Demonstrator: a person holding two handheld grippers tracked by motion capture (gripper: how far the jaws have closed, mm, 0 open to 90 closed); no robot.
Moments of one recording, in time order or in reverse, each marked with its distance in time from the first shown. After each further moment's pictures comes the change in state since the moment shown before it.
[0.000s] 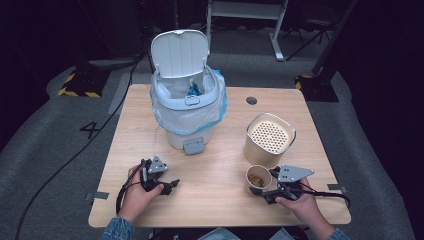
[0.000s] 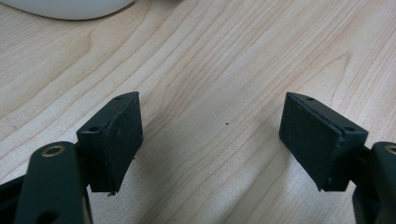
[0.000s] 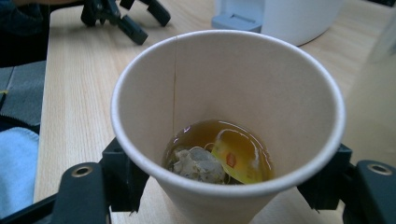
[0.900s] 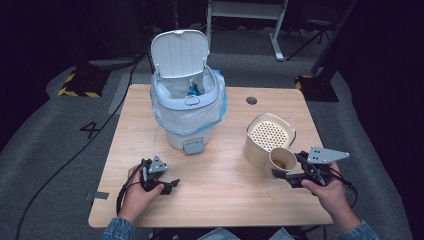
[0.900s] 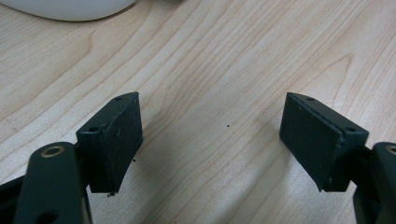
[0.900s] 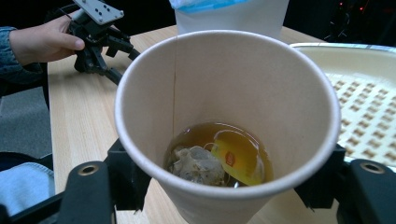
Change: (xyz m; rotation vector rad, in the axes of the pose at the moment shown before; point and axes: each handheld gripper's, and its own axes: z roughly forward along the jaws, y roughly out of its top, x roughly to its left) left arm 0.000 0.000 0.000 0.000 0.002 -0.001; right arm -0.028 0.050 -0.067 -0.035 -0.058 0.055
